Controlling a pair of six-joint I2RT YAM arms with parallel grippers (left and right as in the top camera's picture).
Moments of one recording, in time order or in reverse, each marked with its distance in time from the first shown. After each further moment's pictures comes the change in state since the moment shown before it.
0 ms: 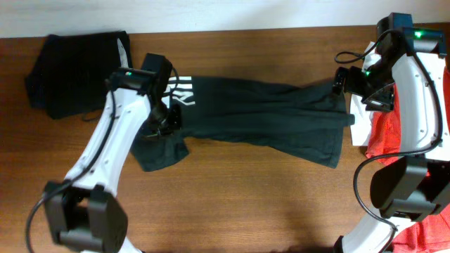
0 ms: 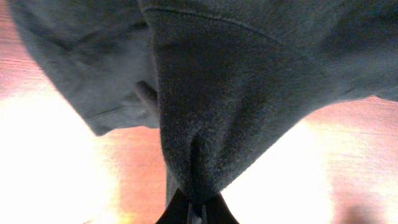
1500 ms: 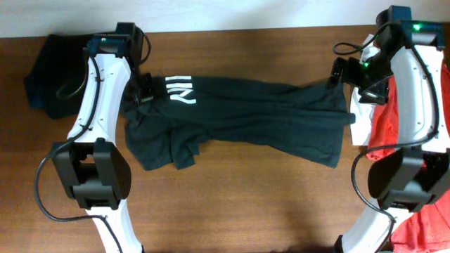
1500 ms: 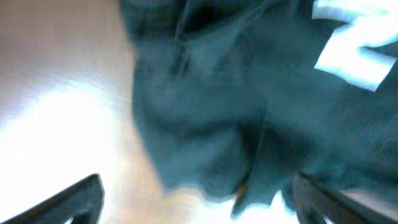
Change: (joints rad) left arm 0.157 0.333 0.430 -0.163 -0.162 -0.042; right arm 0.000 0.059 0.113 -0.048 -0.076 0.023
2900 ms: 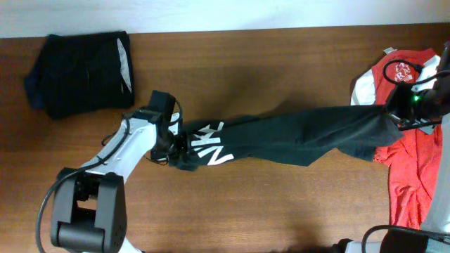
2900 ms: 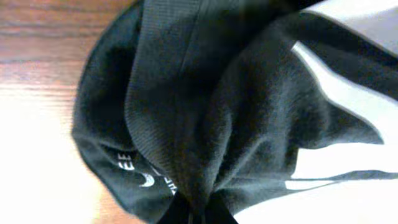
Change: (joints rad) left arm -0.148 -0.340 -0.893 0.644 0.293 0.085; right arm -0.201 -0.456 -0.351 0.129 0.040 0.010
